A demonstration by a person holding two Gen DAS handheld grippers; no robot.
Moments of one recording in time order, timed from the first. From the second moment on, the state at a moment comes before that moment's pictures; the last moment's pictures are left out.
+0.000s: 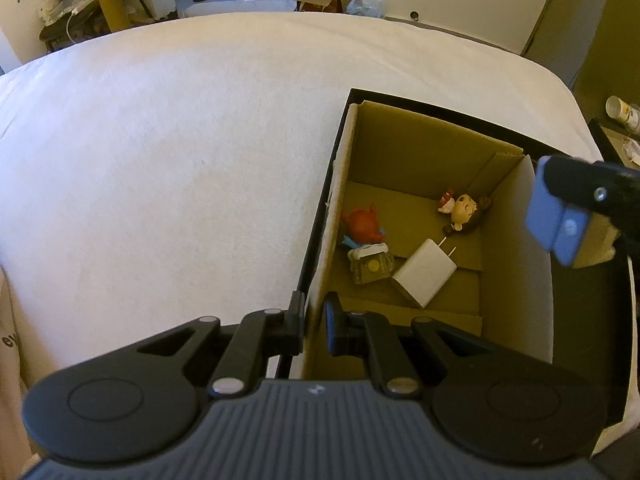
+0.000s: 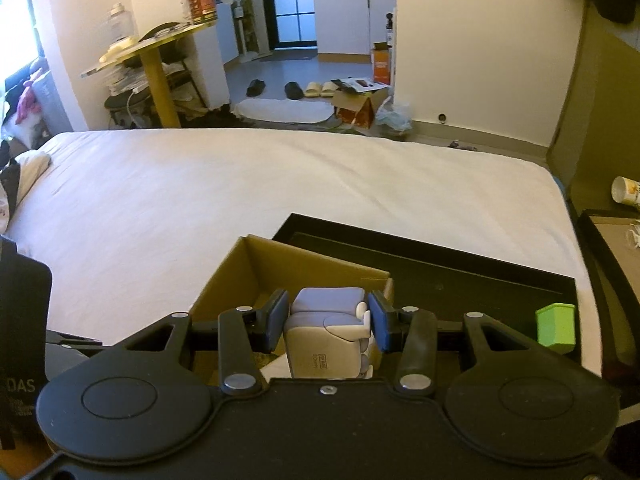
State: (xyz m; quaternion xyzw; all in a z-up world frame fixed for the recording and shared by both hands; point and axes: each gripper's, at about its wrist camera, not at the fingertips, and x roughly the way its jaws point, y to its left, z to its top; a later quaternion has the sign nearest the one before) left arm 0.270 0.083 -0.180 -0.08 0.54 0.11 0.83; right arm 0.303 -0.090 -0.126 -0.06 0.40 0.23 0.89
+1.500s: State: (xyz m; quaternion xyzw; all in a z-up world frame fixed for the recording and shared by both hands) left arm 0.272 0.077 -0.182 -0.07 0.55 0.11 0.83; right arm 0.317 -0.028 -0.162 -0.24 0.41 0.36 0.80
